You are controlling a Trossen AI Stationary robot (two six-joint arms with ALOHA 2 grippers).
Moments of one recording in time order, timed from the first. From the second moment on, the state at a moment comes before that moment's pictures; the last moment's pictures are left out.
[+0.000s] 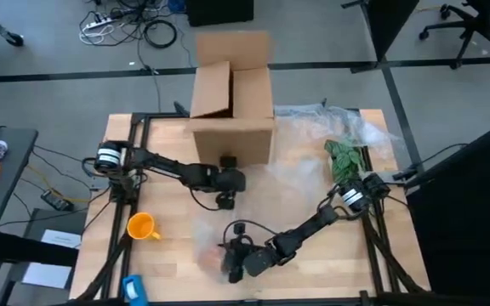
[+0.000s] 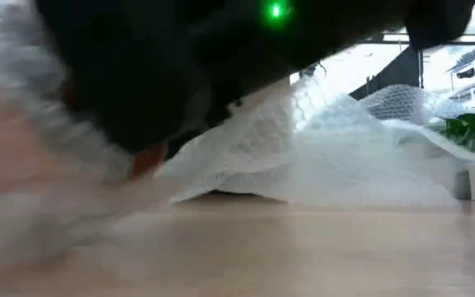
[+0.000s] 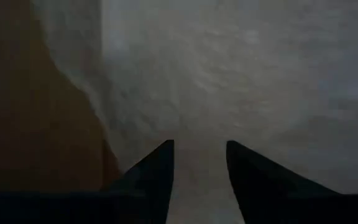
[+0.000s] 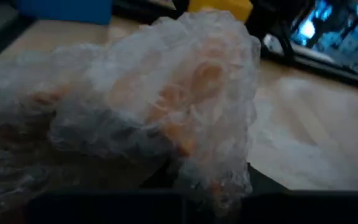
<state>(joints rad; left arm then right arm) -0.02 1.77 1.04 -0.27 -0.35 0.23 0.54 2.33 1.47 0.47 0.69 -0.04</state>
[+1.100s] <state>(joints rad) -0.63 1.38 0.58 0.29 -0.46 -0.29 0.51 2.33 1.47 0.20 0.60 0.63</state>
